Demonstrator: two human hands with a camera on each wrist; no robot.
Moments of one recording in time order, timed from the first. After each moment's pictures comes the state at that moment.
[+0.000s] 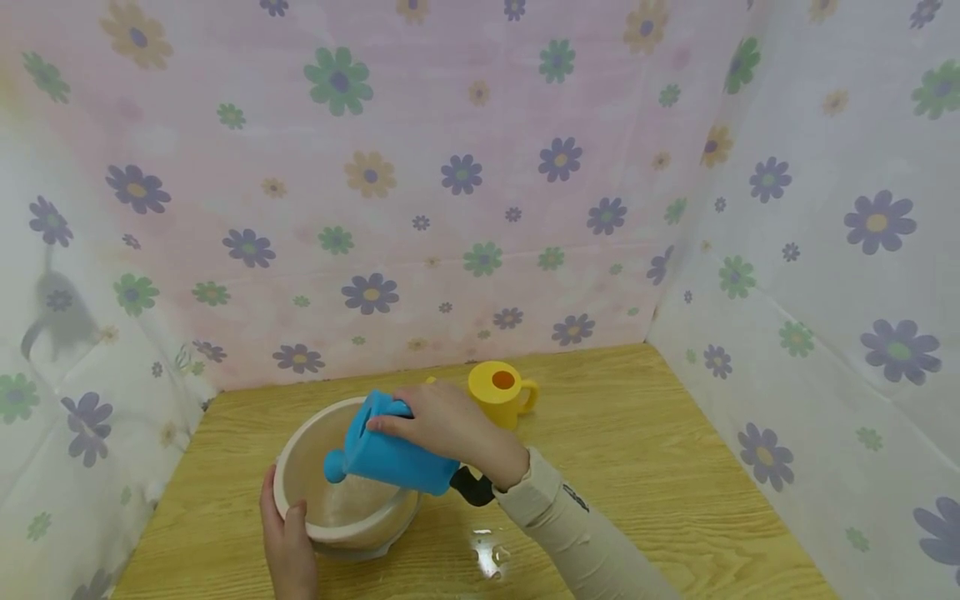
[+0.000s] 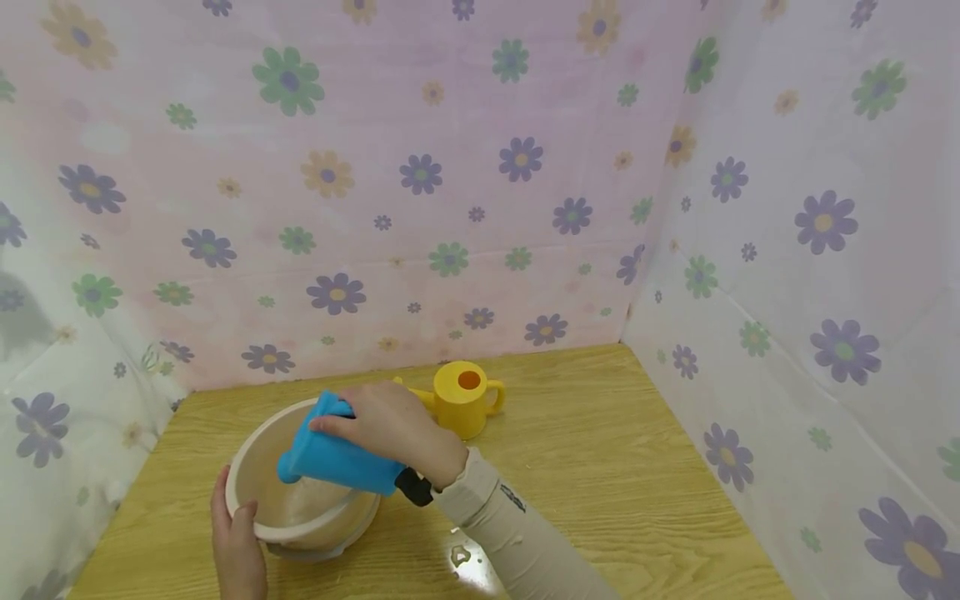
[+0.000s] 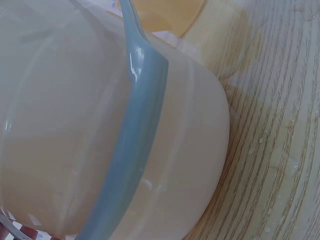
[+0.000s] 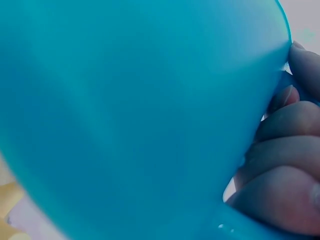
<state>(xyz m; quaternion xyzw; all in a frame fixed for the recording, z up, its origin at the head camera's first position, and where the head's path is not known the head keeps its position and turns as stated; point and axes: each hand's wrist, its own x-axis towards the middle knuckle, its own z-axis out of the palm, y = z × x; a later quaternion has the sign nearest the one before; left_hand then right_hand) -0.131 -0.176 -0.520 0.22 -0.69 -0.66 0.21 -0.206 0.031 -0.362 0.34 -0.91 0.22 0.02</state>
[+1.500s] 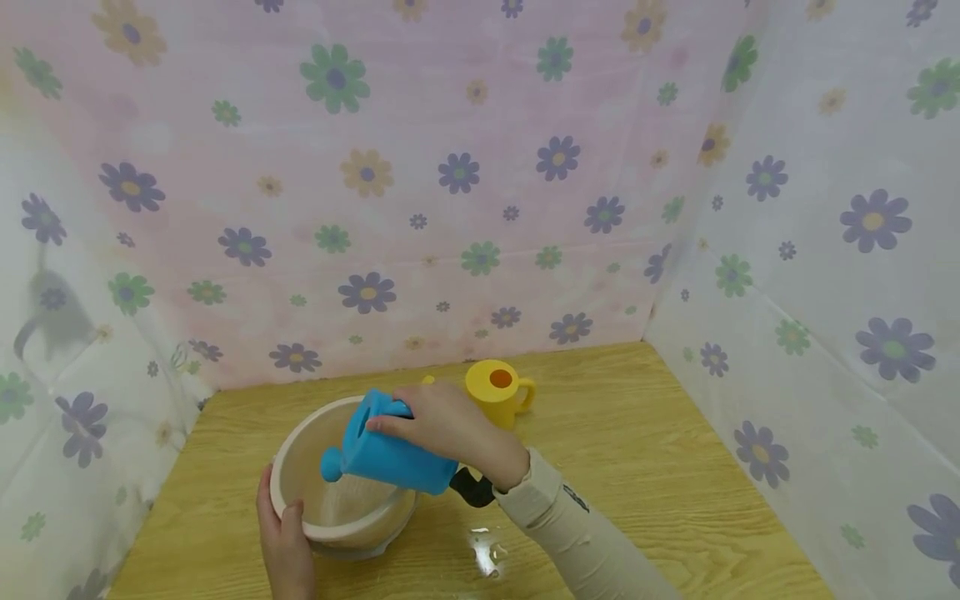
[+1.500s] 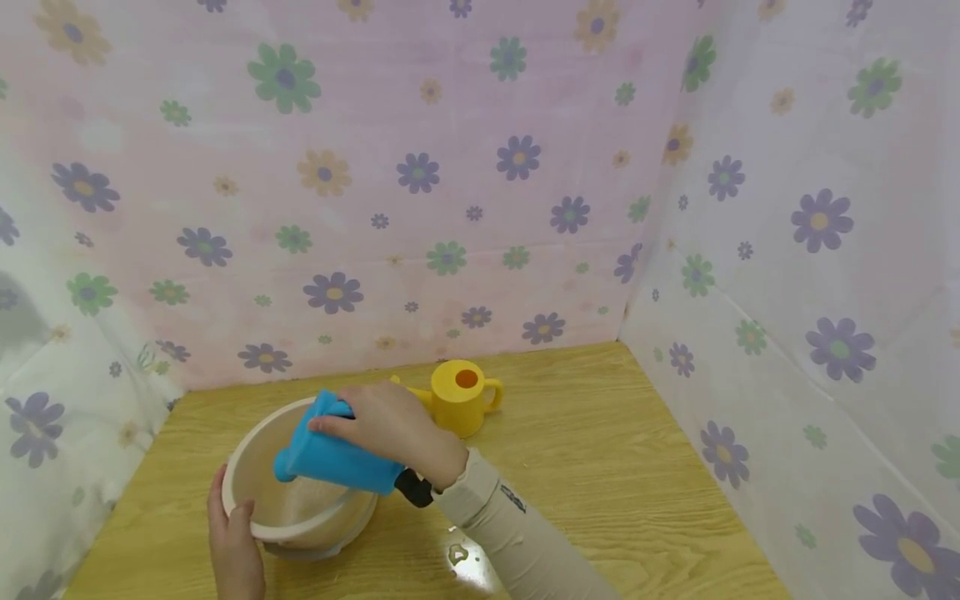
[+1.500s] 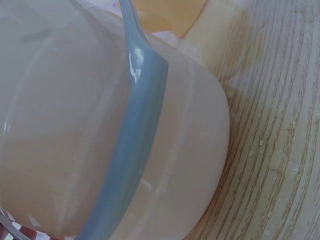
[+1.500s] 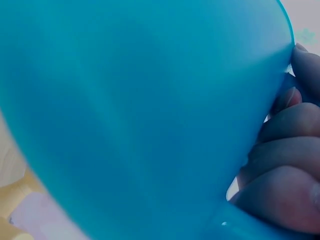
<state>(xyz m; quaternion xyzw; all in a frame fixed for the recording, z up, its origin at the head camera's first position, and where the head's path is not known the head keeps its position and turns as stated) -0.130 -0.176 -0.520 0.22 -0.68 -0.66 0.22 -0.205 0.033 -0.364 0.34 -0.91 0.23 0.02</state>
